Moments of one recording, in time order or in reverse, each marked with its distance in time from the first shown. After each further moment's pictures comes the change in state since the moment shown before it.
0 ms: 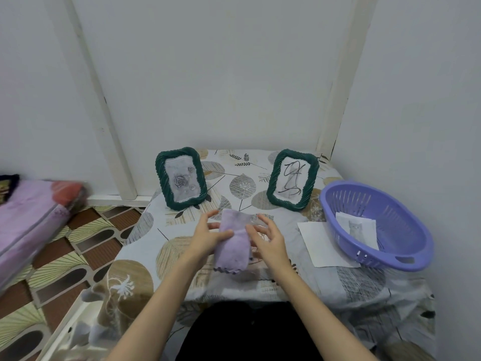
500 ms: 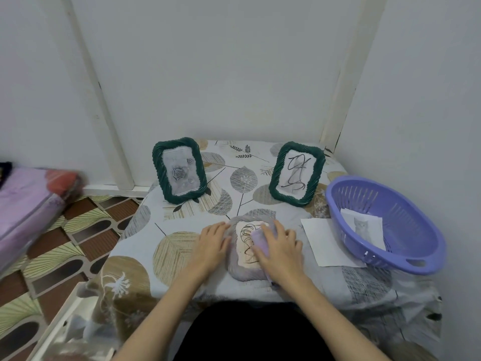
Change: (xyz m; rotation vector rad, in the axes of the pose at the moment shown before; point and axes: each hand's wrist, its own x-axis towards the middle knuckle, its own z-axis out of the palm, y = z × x) left_hand 0.038 -0.067 -0.003 1.021 0.011 0.337; right_hand 0.010 0.028 -0.020 -1.339 0.081 -0.246
